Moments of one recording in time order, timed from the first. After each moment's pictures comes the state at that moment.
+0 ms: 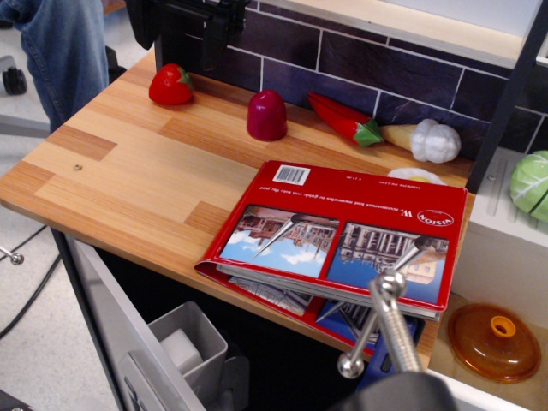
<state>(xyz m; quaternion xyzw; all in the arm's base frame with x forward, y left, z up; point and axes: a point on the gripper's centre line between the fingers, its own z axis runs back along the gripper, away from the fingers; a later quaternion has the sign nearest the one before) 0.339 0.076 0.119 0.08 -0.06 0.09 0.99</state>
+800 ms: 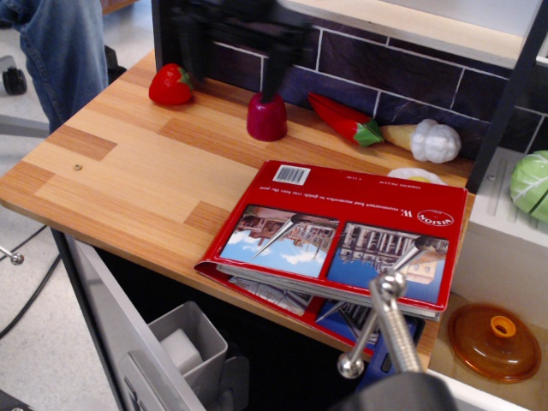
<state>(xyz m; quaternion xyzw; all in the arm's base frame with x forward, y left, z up) 0.323 0.000 0.120 0.05 0.00 0.08 1.00</state>
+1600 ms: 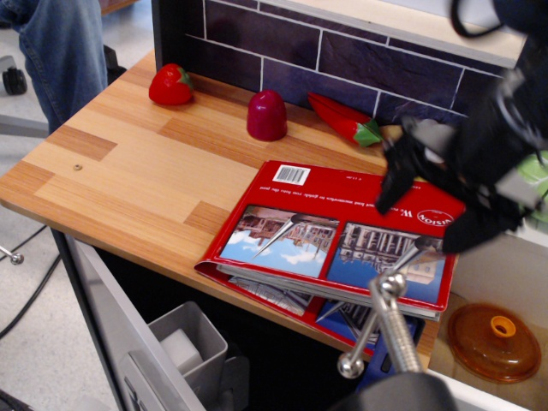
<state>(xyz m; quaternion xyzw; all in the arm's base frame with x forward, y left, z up) 0.286 -0.153 0.072 0.18 -0.02 0.06 0.98</state>
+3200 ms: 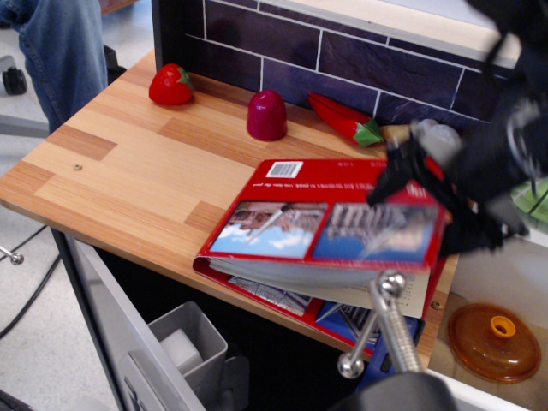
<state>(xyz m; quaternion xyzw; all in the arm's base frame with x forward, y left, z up) 0.291 -0.125 0.089 0.25 -0.03 0.00 0.97</state>
